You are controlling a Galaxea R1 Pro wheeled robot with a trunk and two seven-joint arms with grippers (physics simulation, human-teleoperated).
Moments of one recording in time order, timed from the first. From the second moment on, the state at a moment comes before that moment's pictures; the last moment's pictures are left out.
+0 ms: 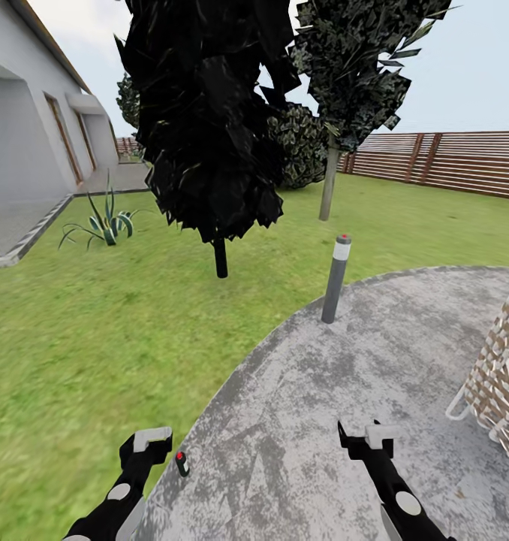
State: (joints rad) left arm -0.50 0.02 0.06 -0.34 -0.01 -0.35 0.10; right arm -0.34 -0.08 0.00 -0.69 0.01 -0.33 0.00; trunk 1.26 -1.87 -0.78
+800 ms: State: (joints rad) left arm -0.50 0.03 0.01 -0.33 -0.01 -0.35 0.10; right arm -0.34 -0.08 0.00 -0.69 0.01 -0.33 0.00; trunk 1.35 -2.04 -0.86
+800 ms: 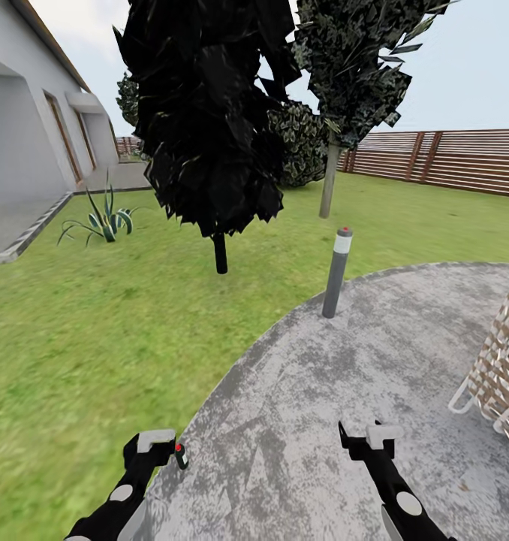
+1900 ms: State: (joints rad) left arm -0.50 0.04 -0.02 -0.33 -0.01 -0.36 0.10; right arm -0.34 -0.08 0.00 -0.69 0.00 -0.33 0.00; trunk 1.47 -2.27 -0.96
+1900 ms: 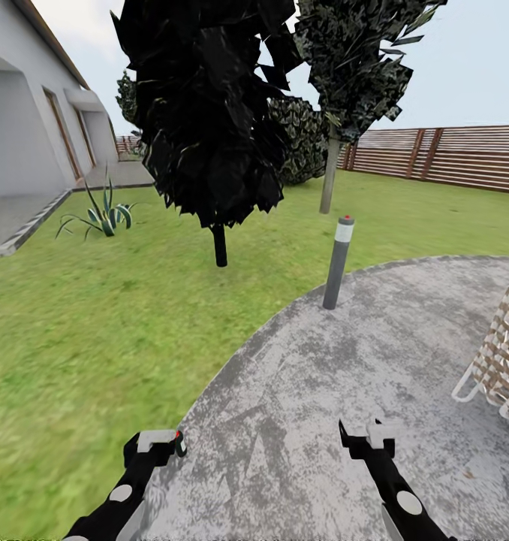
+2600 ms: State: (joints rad) left arm -0.50 0.03 -0.02 -0.33 -0.01 -0.36 0.09; right arm -0.34 -0.08 0.00 -0.69 0.00 -0.33 0.00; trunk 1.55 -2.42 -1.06
